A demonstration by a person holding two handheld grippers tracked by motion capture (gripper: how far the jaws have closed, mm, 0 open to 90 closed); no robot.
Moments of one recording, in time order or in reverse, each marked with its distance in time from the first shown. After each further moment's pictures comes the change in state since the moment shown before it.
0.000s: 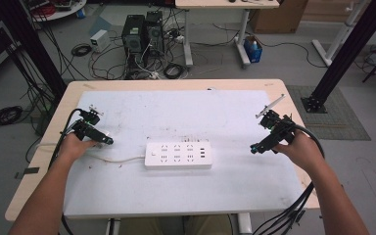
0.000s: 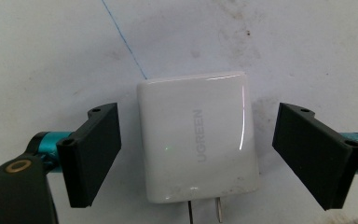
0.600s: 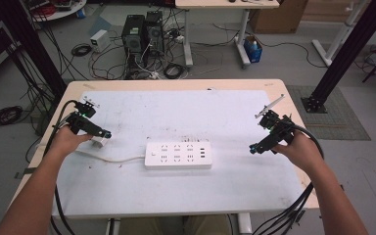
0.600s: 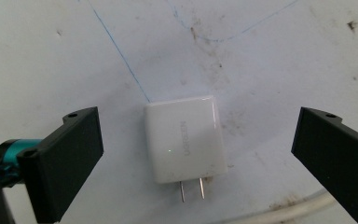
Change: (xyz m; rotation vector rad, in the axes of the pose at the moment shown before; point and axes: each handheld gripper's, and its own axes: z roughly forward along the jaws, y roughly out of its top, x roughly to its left) left arm -0.002 0.009 -0.031 -0.053 -0.021 0.034; right arm 0.003 0.001 -0.002 -0.014 -0.003 0.001
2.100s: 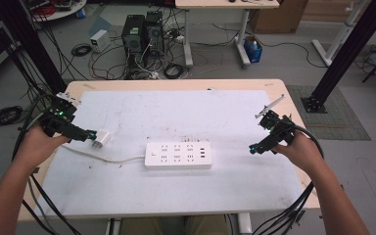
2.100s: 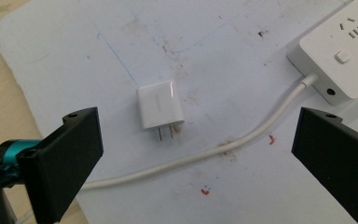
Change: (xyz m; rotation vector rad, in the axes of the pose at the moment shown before) left arm -0.041 -0.014 -0.113 -0.108 0.041 0.116; right arm 0.000 0.000 0.000 -0.006 0.009 -0.001
